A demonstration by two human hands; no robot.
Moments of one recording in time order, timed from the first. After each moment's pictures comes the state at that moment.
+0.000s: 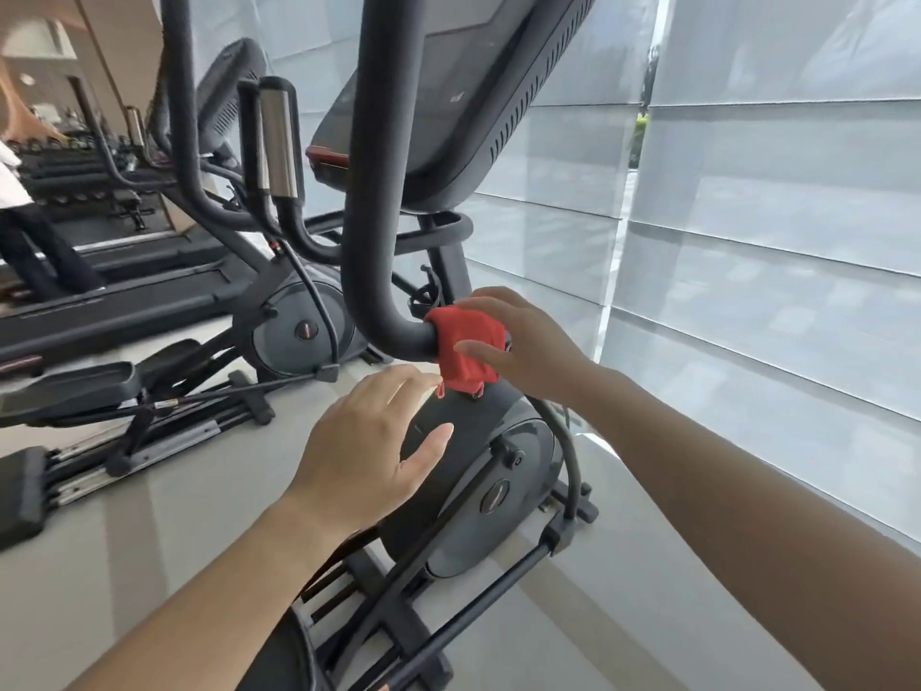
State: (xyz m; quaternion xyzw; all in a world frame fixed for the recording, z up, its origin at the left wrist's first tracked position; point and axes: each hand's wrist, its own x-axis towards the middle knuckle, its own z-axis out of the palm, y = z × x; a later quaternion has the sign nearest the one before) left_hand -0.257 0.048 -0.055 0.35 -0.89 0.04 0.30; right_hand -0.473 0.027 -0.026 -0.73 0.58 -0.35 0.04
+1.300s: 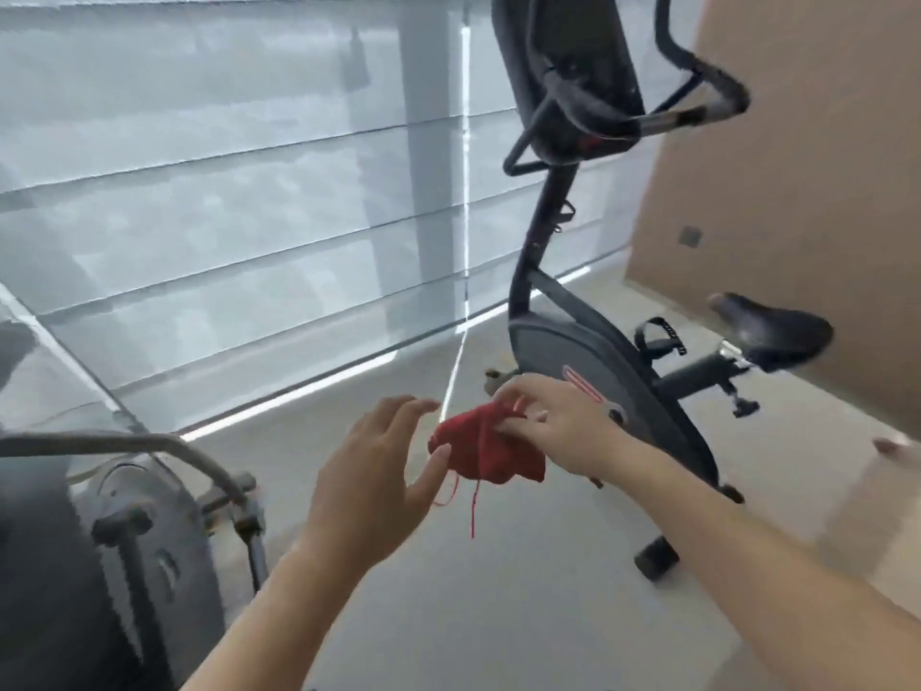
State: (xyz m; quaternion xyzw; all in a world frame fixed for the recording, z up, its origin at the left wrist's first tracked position) left_hand -0.277 0.129 -0.118 -0.22 -0.94 -0.23 0.11; right_hand -0.302 0.351 -0.135 -0.11 0.90 -0.42 -0.01
